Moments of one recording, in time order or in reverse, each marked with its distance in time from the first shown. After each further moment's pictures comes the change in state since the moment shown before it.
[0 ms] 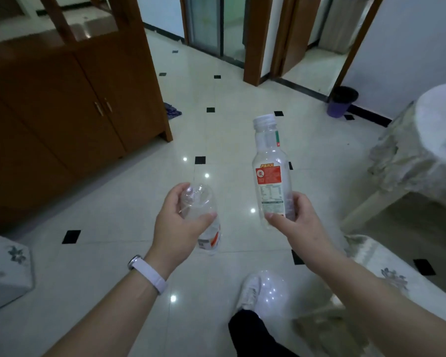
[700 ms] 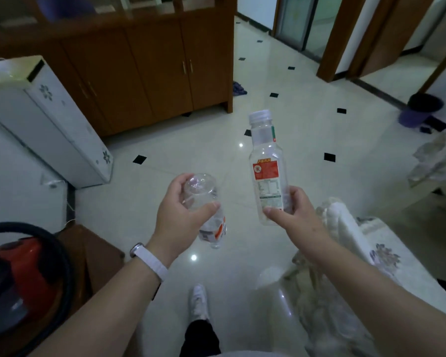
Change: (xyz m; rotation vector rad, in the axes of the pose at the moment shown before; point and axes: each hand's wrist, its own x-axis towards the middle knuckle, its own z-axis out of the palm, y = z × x) left_hand -0.403 0.026 0.072 -0.011 0.335 -0.016; right_hand -0.273 0.080 -0.134 -0.078 -0.403 -0.073
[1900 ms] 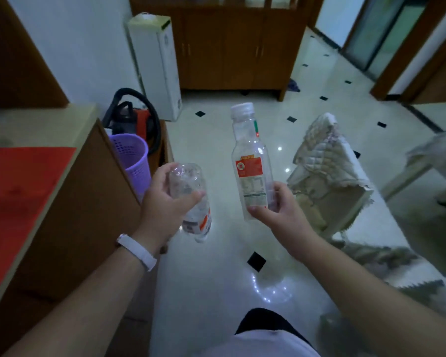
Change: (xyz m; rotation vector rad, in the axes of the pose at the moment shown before) left_hand -0.672 0.037 -0.056 0.007 0.417 -0.005; right_hand -0.598 0.078 -0.038 0.026 -0.413 -0.134
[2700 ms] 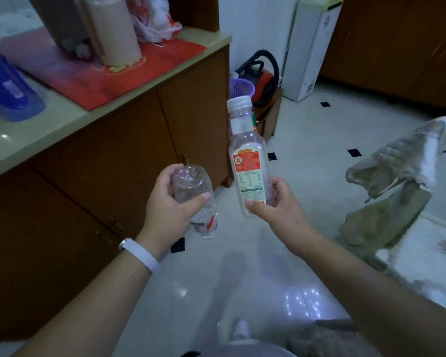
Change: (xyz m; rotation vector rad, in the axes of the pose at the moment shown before) left_hand -0.409 0.071 0.147 0.152 0.667 -0.180; right_hand -0.225 0.035 -0.145 -0.053 -0.732 -0.043
